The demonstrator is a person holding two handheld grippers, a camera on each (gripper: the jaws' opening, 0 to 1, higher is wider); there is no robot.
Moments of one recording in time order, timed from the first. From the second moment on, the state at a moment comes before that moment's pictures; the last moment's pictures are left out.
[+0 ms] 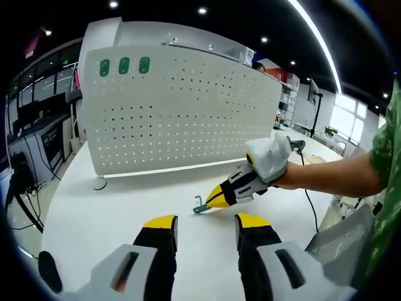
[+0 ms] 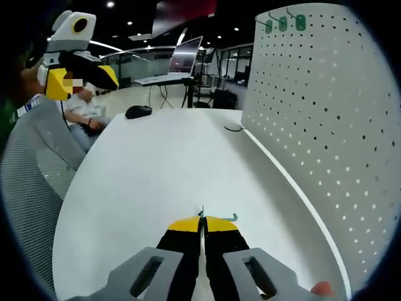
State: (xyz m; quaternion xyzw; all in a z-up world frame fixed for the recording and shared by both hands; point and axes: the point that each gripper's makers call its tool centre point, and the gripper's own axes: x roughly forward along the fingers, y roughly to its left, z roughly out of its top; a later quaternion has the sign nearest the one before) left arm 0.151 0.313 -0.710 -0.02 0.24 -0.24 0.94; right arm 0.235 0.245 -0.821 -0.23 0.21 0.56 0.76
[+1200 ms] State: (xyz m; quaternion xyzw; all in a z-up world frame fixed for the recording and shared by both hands) left arm 0.156 0.313 -0.715 -0.02 0.24 -0.25 0.94; right arm 0.205 0.238 -0.837 -0.26 0.23 0.56 0.75
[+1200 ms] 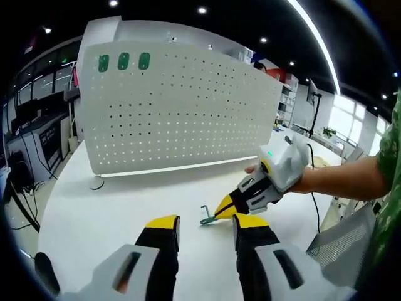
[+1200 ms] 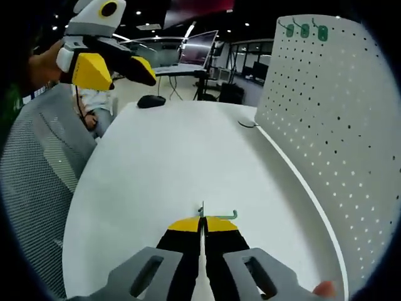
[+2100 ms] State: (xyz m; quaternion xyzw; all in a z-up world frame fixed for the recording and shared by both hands) left arm 0.154 0.304 -0.714 -0.02 0.24 -0.25 0.94; right arm 0.197 0.226 -0.851 -0.16 0.24 0.55 0.78
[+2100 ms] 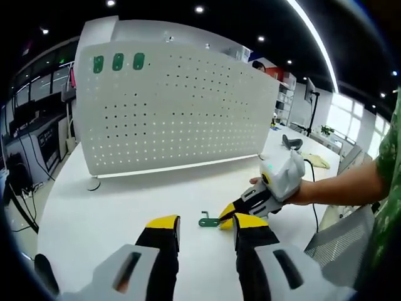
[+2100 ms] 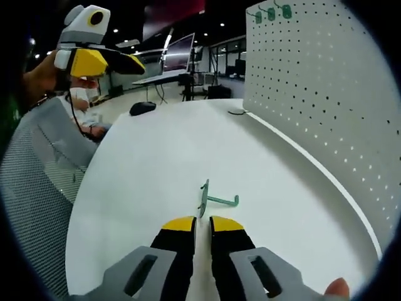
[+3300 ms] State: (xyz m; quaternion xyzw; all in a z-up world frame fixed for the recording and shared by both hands) left arm 0.153 0.303 -0.715 -0.02 0.24 -0.26 0.93; right arm 0.207 0.226 -0.813 -0.18 0.19 0.53 0.81
